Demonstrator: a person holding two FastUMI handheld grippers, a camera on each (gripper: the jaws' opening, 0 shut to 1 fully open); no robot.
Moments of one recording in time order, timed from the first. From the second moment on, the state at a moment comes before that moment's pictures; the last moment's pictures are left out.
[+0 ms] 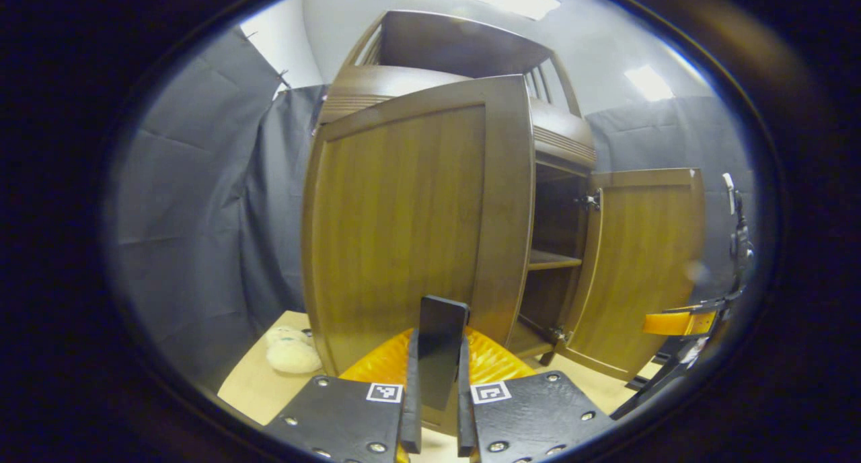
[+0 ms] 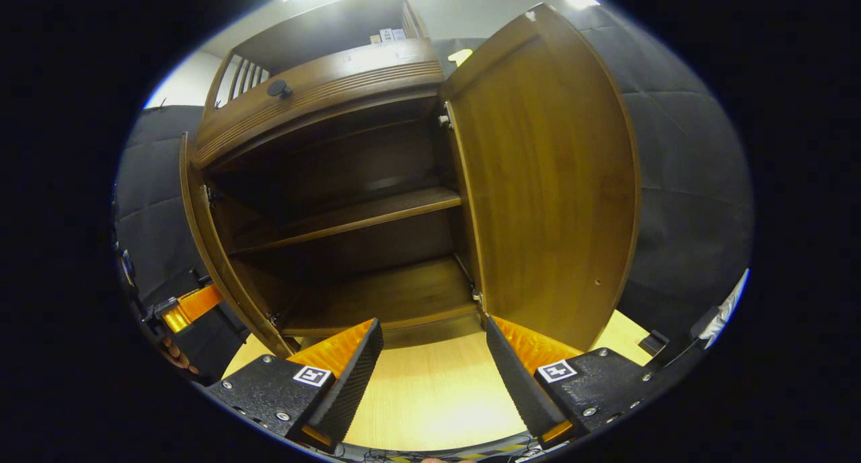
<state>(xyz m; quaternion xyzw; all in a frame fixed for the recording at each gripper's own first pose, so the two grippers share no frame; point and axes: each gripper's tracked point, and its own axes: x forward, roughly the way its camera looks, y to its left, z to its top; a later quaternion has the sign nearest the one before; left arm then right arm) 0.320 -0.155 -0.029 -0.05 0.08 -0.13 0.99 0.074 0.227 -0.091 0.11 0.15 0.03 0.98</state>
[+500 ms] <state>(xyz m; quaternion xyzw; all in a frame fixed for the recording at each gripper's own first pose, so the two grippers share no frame) 0.317 -0.141 -0.025 -0.04 0.08 -0.08 0.99 0.083 0.260 -0.096 0.10 0.16 0.07 0.98</state>
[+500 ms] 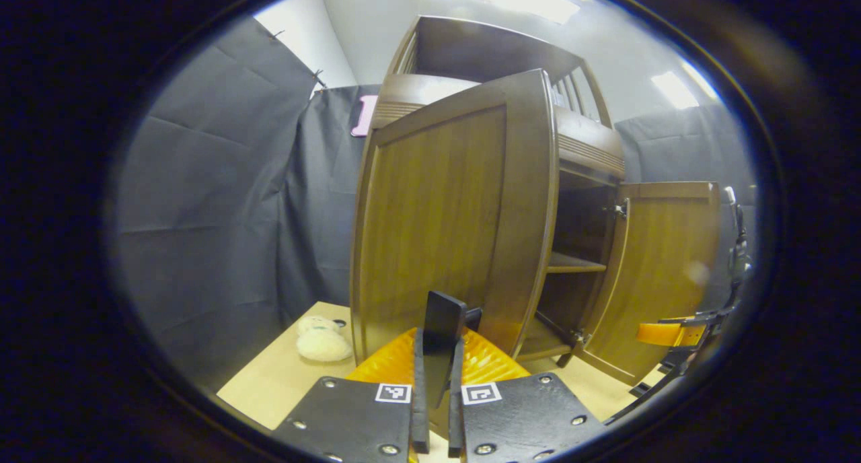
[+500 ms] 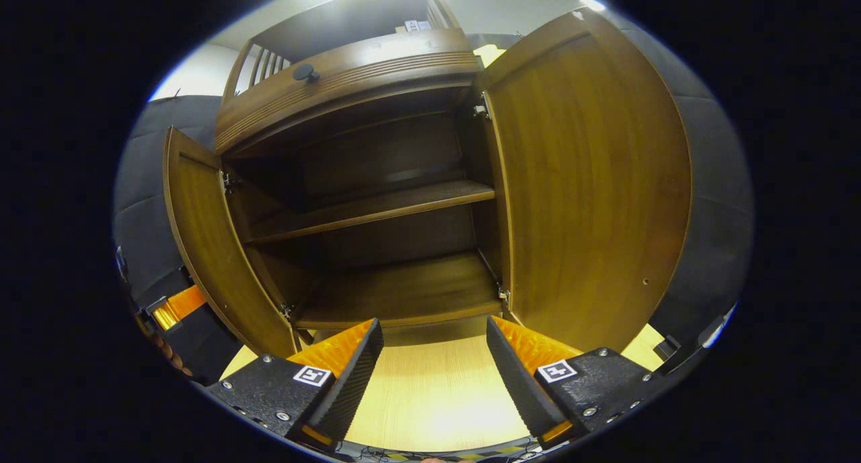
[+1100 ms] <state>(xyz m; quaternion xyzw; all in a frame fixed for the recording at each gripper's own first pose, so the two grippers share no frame) 0.292 -0.056 -0.029 -0.04 0.09 -0.02 1.00 0.090 0.283 -0.103 0.09 0.16 0.11 0.98</state>
